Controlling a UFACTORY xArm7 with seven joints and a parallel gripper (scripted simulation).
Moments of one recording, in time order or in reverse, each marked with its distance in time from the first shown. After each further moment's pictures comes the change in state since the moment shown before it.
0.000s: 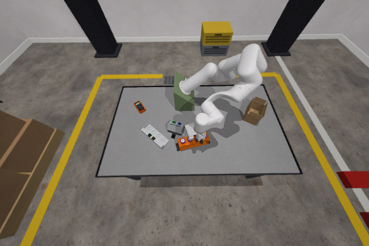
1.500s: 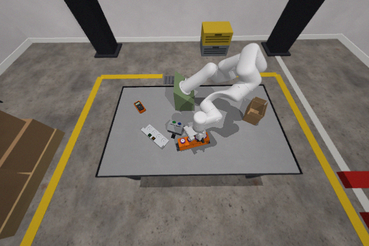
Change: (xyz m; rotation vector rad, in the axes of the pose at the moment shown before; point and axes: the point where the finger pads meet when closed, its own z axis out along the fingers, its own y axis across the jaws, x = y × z) arm 0.000 0.000 0.000 0.047 -0.018 -0.183
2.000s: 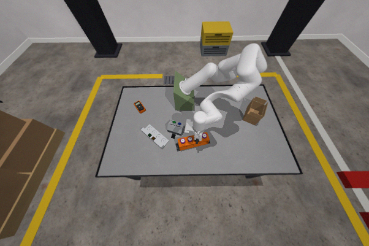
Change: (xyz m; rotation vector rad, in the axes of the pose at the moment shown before) arm 0.000 0.000 0.000 0.004 0.001 0.660
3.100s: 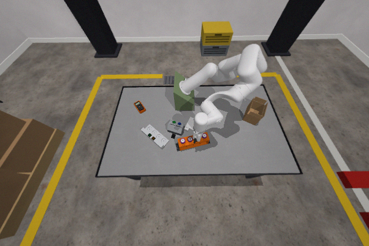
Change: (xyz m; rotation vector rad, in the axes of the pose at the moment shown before) arm 0.000 0.000 0.000 -0.022 0.028 0.292
